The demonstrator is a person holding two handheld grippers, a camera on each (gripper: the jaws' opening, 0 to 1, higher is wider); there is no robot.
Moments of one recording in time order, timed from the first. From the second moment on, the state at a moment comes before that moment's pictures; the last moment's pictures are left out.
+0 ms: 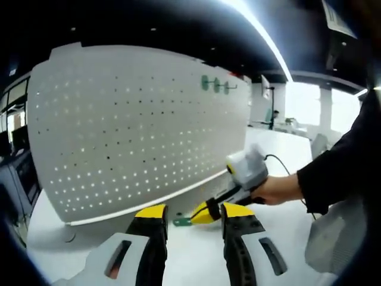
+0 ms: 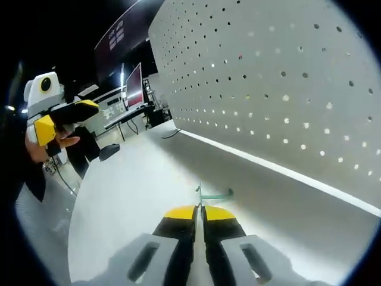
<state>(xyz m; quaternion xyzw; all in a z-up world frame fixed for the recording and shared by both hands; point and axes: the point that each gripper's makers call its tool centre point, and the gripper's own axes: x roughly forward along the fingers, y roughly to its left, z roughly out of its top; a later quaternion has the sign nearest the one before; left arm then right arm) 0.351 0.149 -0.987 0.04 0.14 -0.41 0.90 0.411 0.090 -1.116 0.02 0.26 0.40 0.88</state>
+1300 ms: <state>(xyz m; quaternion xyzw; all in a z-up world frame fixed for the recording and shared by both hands) 0.348 0.144 -0.989 0.05 0.14 -0.41 0.90 0.405 0.086 -1.087 -0.06 0.23 0.40 0.89</state>
